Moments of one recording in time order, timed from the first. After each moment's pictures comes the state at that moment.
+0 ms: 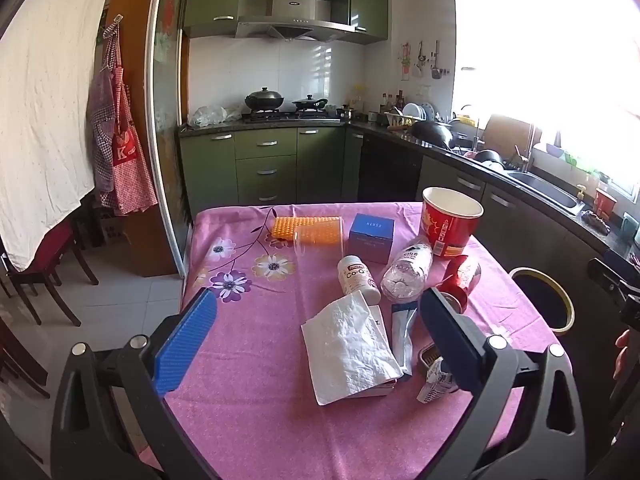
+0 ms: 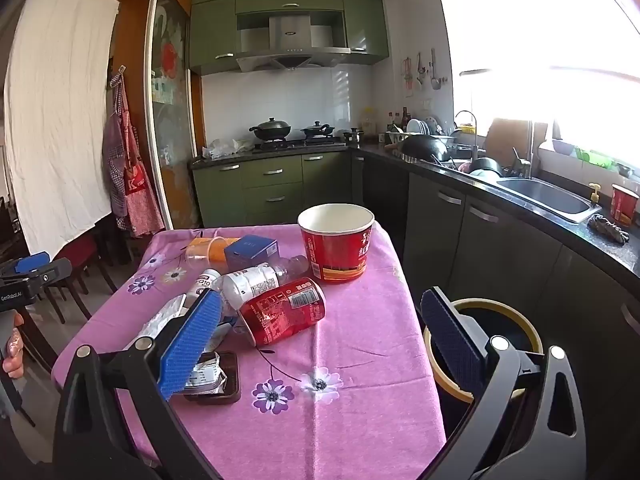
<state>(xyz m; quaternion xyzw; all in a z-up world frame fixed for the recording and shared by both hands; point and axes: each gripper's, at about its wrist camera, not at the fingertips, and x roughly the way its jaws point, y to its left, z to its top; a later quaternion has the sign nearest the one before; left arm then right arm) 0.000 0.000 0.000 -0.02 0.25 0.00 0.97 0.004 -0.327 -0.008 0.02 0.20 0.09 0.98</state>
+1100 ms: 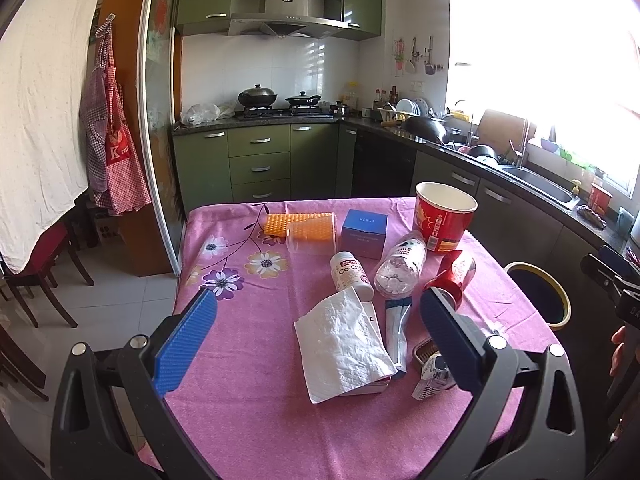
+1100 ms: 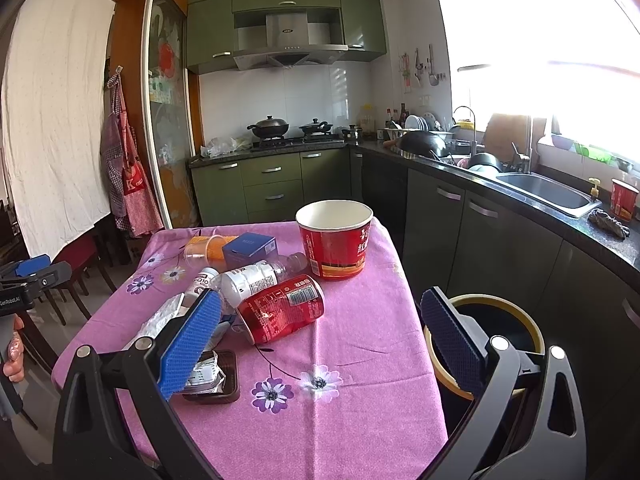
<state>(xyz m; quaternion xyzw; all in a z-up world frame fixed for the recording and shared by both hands) 0.002 -0.005 -0.003 -0.01 0.26 -0.01 0.97 0.009 -0.325 -0.013 0.03 0.21 0.09 0.97</state>
